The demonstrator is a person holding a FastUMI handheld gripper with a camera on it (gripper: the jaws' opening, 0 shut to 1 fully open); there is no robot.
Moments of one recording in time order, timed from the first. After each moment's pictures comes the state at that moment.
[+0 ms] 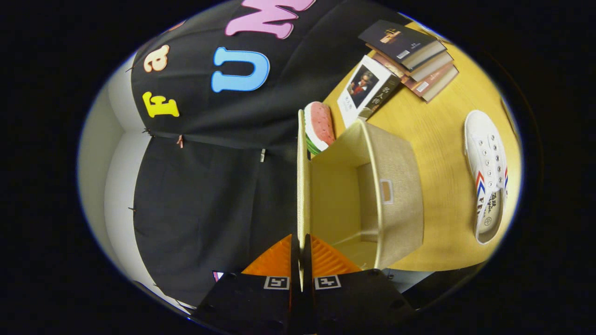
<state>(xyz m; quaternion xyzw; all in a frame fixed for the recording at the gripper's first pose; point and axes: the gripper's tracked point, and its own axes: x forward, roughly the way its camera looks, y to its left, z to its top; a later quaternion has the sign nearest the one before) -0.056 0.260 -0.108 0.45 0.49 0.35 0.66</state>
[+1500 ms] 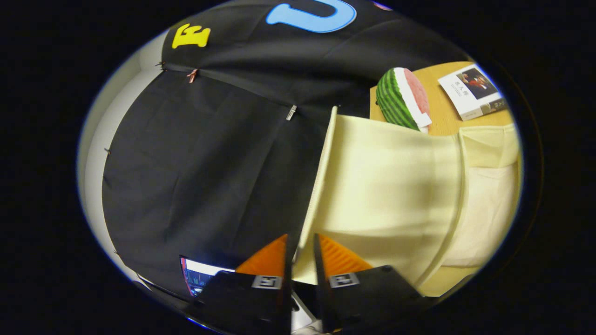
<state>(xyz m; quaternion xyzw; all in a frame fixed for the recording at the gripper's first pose) -0.088 0.549 -0.097 0.30 0.48 0.45 0.69</state>
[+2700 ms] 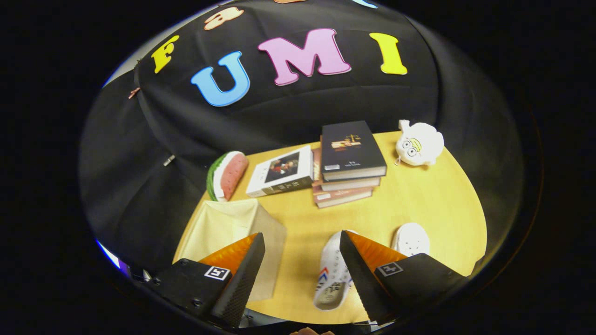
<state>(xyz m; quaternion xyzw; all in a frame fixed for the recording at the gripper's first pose) 0.036 0.074 -0.199 0.10 0.39 0.13 0.90</state>
